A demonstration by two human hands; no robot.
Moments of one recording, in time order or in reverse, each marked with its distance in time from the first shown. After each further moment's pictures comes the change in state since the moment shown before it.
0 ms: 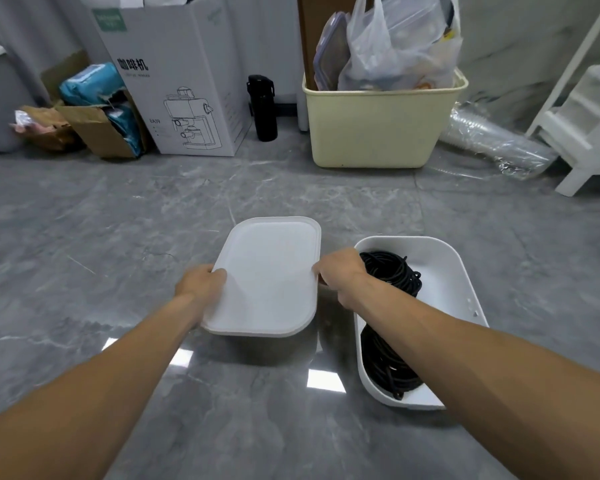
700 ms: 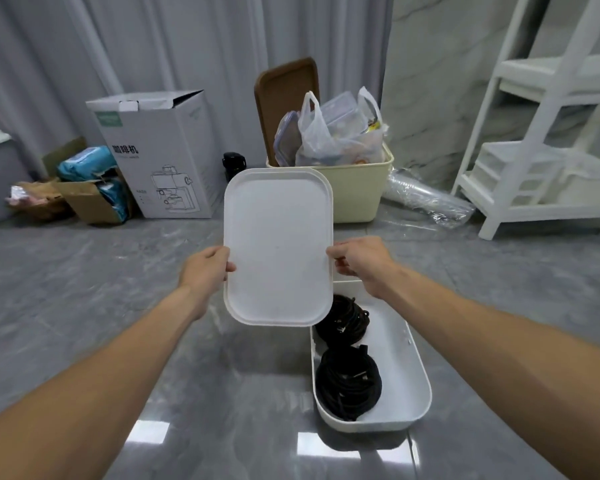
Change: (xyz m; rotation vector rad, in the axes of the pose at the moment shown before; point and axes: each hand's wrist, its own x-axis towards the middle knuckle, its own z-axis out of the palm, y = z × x) left_hand -0.065 0.121 -0.009 -0.348 -0.024 0.295; right_hand -0.059 -0.053 -0.133 0.320 0.061 -0.268
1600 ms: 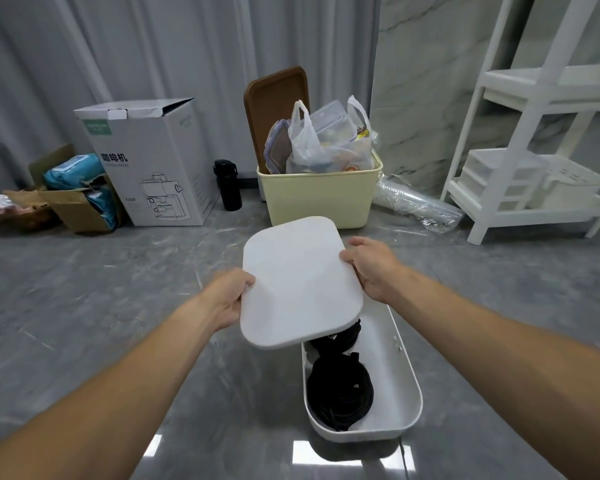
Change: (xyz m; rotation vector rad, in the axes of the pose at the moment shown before) left_hand -0.017 0.011 0.036 -0.278 -0.299 -0.343; right_hand 0.006 -0.001 -0.022 0.090 0.023 0.083
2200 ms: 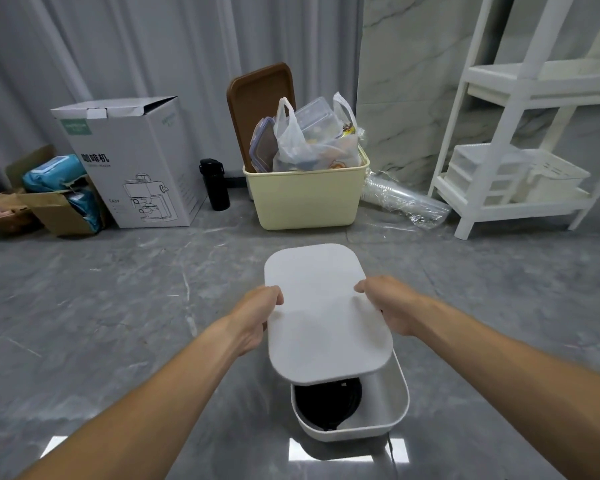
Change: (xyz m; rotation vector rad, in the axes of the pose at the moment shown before) left_hand -0.009 -0.034 0.054 0.141 -0.065 0.010; right_hand -0.006 0.039 -0.051 -0.306 -0.053 0.192
